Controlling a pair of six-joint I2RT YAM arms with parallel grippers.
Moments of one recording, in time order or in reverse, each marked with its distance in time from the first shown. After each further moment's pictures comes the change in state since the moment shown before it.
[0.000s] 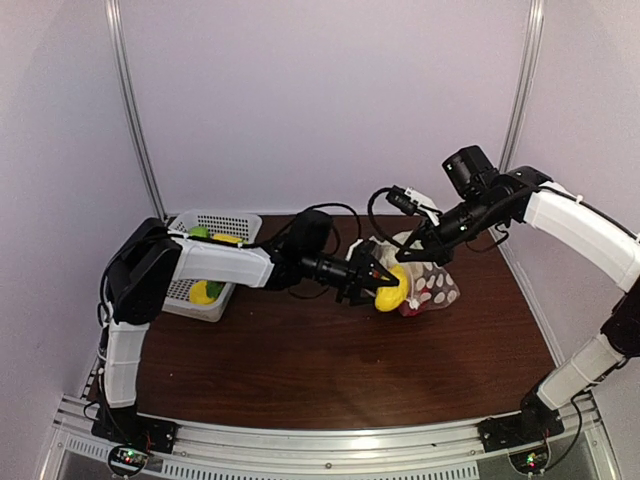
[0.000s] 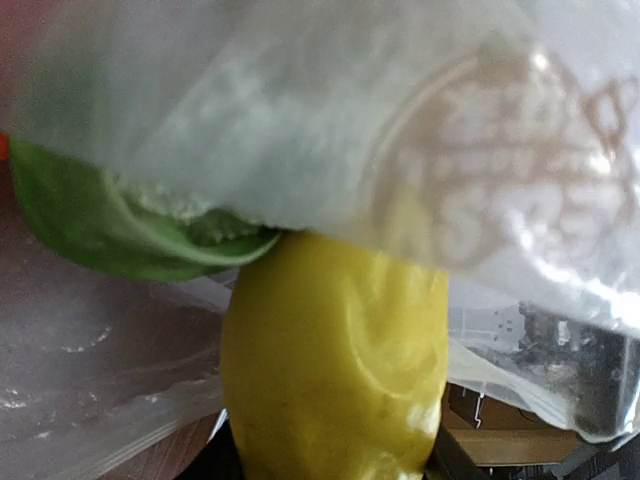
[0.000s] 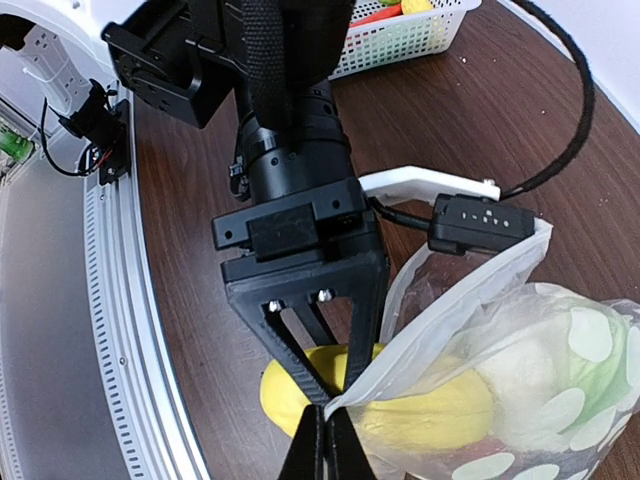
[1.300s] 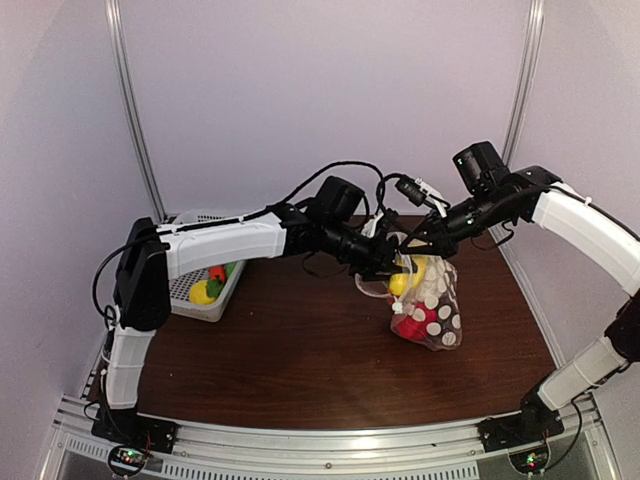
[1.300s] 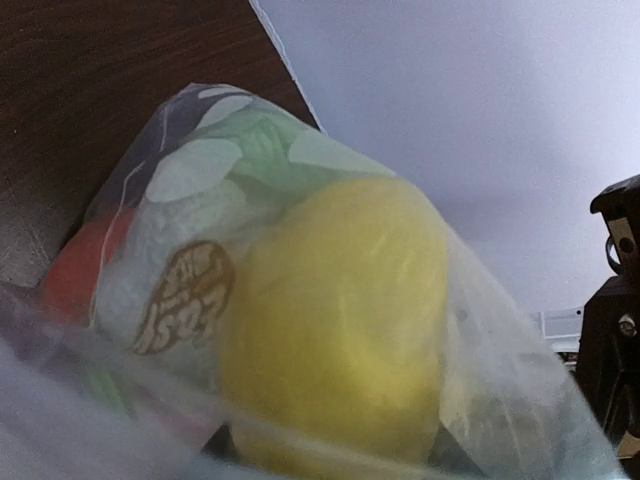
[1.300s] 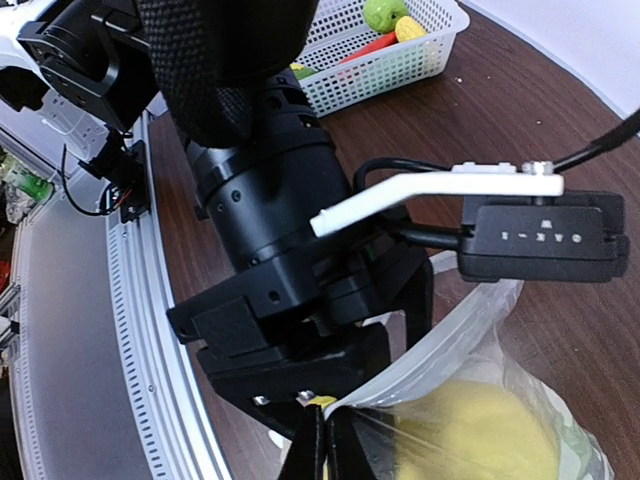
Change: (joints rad) left arm -0.063 0.028 0.386 -0.536 -0.217 0.409; right arm -0.035 -0.034 -0.015 0.056 -0.047 0.096
